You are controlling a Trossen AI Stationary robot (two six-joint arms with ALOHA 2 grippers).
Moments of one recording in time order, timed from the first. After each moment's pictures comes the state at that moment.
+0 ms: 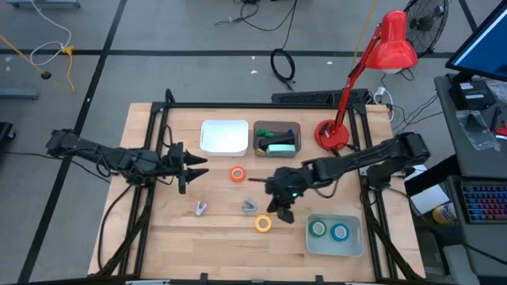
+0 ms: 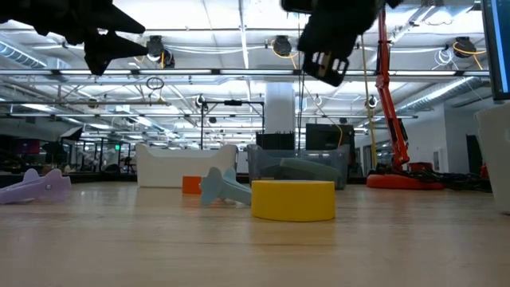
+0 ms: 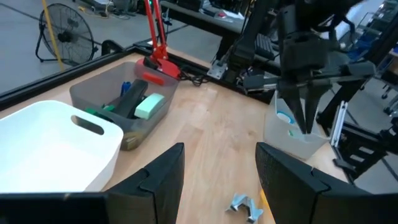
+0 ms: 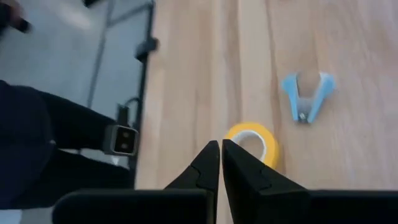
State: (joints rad) left arm -0.26 0.60 0.40 -0.02 -0.39 -0.40; right arm 0.20 1.59 1.12 -0.28 -0.32 0.49
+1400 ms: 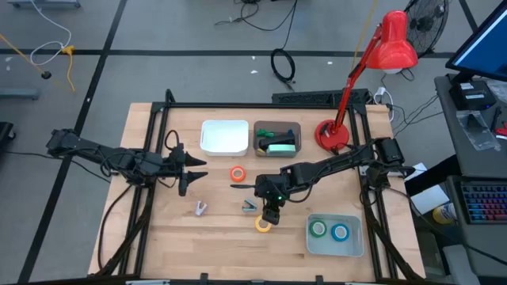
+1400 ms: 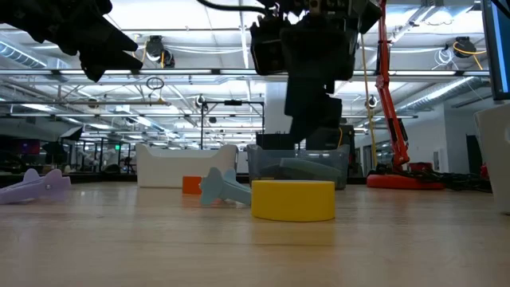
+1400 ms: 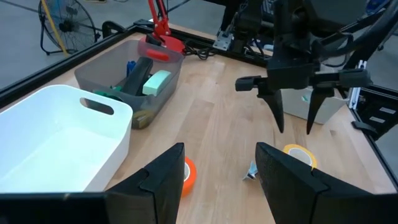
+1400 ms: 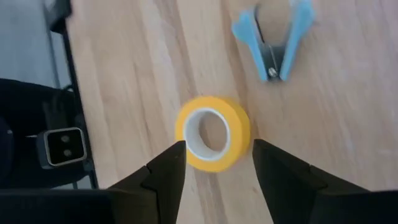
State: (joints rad) left arm -0.26 0.60 0.40 -0.13 -0.37 -0.34; right arm 0.17 1.85 1.28 -0.46 -0.34 0.59
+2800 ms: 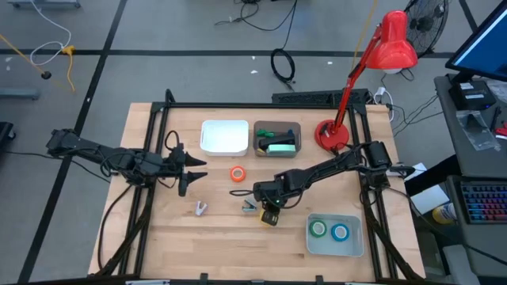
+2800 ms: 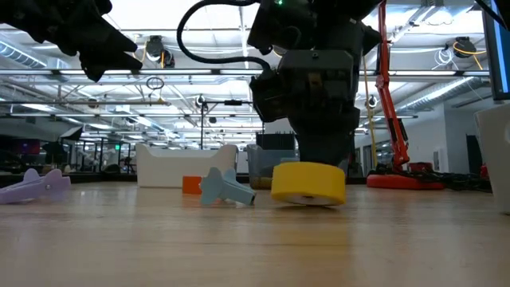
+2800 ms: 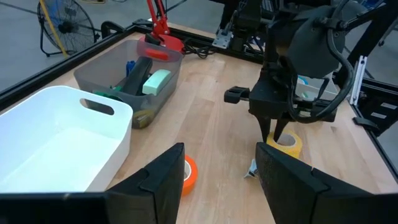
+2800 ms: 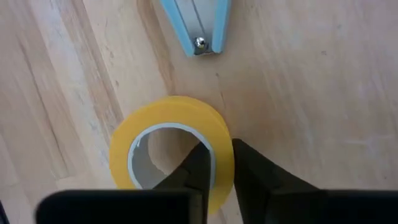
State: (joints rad) left arm -0.26 0.60 0.40 -0.14 -0.37 -0.33; right arm 0.18 1.98 1.28 -0.51 -0.21 0.59
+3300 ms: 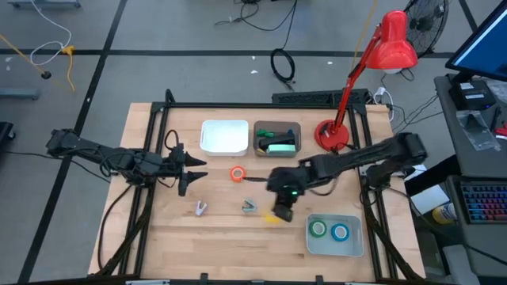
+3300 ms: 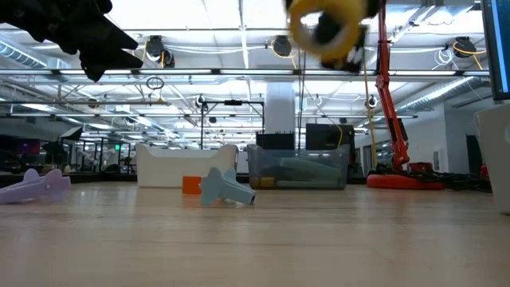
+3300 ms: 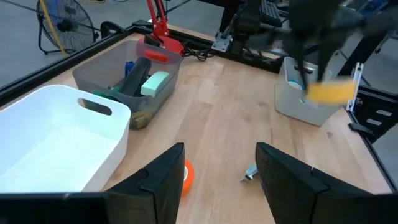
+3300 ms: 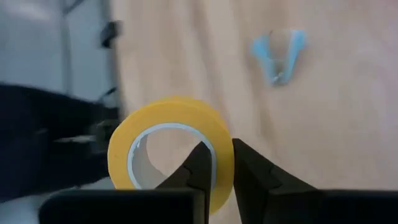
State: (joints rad) left arm -0.26 0.60 0.40 -0.13 -0.37 -0.35; right arm 0.19 1.65 1.28 -0.58 -0.29 0.61
